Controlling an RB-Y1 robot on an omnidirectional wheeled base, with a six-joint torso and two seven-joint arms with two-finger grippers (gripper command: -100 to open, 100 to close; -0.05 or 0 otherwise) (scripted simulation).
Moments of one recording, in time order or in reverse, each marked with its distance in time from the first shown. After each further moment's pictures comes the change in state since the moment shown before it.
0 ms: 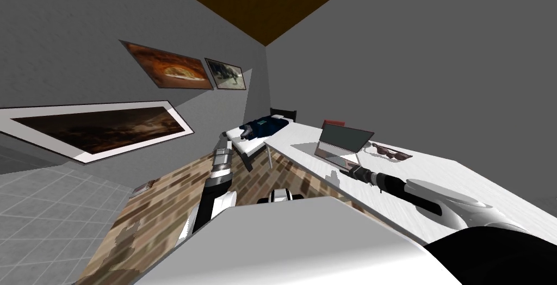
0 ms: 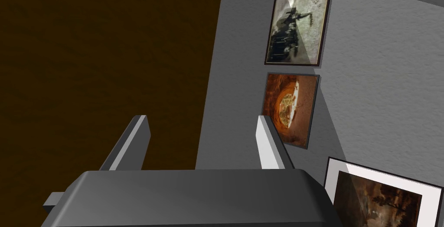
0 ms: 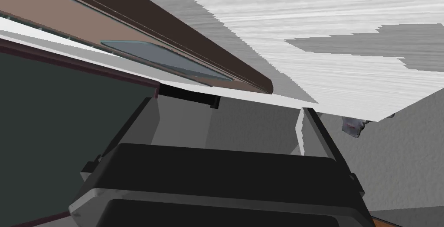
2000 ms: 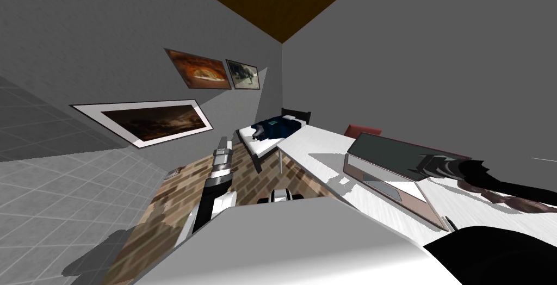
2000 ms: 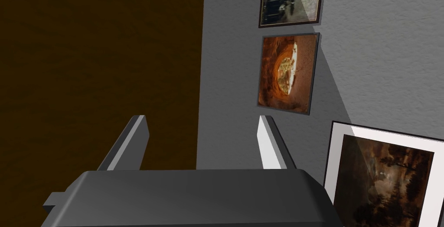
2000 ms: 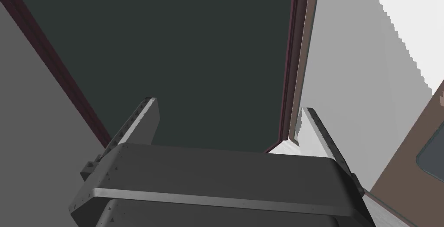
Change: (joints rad) left arm 0.000 0.000 0.000 0.000 0.000 0.000 0.000; right arm 0.039 -0.409 0.038 0.446 0.174 0.186 0.074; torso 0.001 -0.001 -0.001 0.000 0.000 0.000
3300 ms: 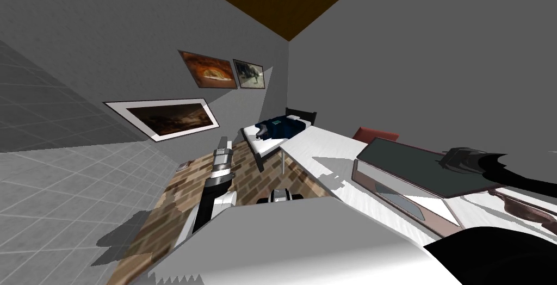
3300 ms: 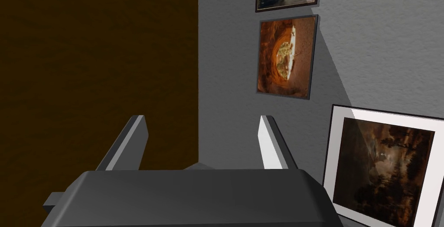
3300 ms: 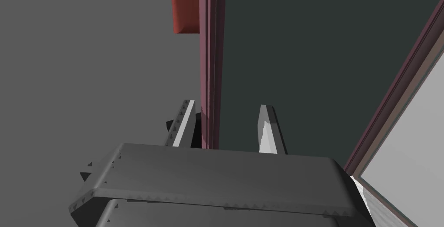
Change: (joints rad) left arm -0.001 0.000 0.000 0.000 0.000 0.000 0.000; right arm -0.057 -0.034 0.034 0.101 0.069 0.124 0.031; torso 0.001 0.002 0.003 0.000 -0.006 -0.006
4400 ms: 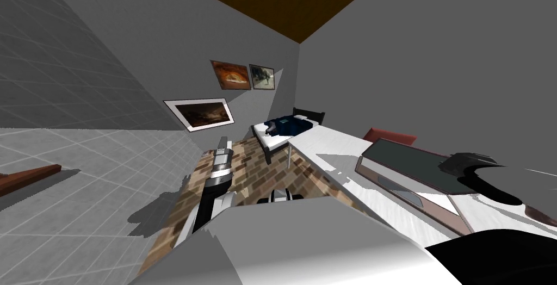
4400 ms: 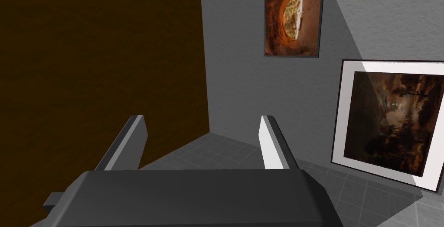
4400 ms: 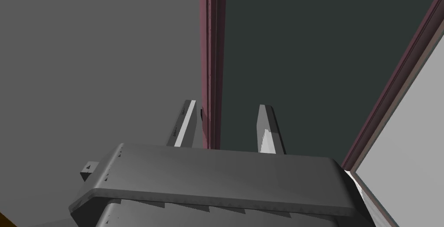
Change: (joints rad) left arm 0.000 0.000 0.000 0.000 0.000 0.000 0.000; right arm -0.118 0.193 -0.048 0.023 0.062 0.278 0.149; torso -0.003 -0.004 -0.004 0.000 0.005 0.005
